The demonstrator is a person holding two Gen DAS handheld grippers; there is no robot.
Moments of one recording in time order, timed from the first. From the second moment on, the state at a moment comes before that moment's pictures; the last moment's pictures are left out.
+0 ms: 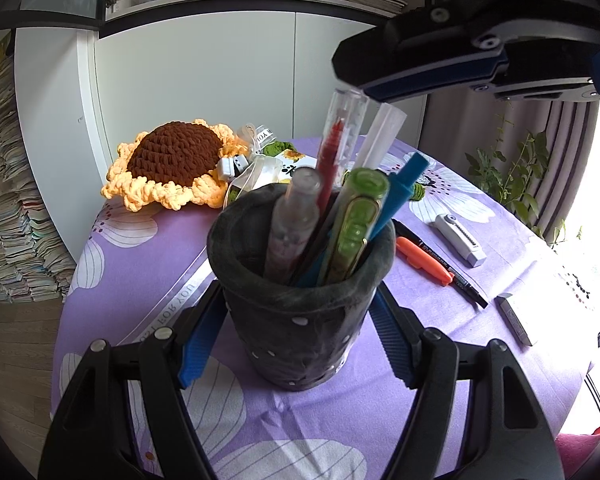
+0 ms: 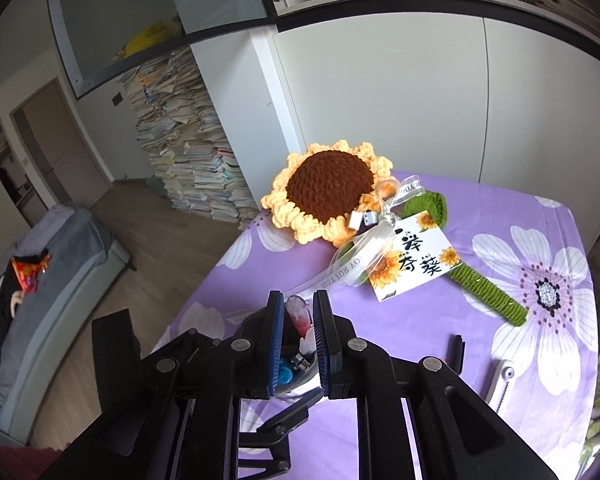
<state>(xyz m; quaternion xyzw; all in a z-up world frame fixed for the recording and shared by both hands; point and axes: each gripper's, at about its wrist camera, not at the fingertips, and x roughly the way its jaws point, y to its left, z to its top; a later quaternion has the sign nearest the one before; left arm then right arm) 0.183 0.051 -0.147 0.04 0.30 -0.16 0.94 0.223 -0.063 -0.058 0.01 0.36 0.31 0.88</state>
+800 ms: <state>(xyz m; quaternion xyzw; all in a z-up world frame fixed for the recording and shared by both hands) 0.182 0.051 -0.145 0.04 0.30 -0.16 0.94 0.303 -0.158 -0.155 0.06 0.51 0.11 0.85</state>
